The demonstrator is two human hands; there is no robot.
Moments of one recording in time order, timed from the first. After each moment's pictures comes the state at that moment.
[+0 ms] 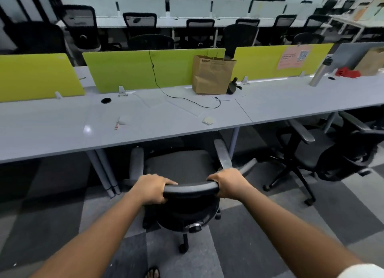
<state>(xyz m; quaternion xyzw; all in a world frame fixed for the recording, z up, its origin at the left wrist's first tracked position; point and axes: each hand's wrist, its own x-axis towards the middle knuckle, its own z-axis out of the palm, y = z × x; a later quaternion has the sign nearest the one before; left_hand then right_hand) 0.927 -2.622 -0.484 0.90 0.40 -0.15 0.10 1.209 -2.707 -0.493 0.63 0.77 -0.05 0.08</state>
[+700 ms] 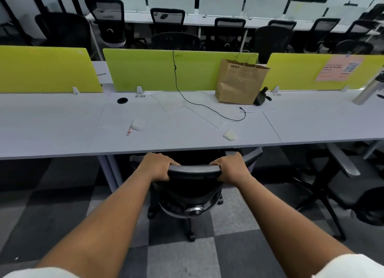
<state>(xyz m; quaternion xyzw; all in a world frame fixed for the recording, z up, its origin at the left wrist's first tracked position) 0.947 -2.451 -0.482 0.87 0.47 -0.13 0.09 1.218 -2.512 -0.493 0.68 0.73 -0.04 0.08</state>
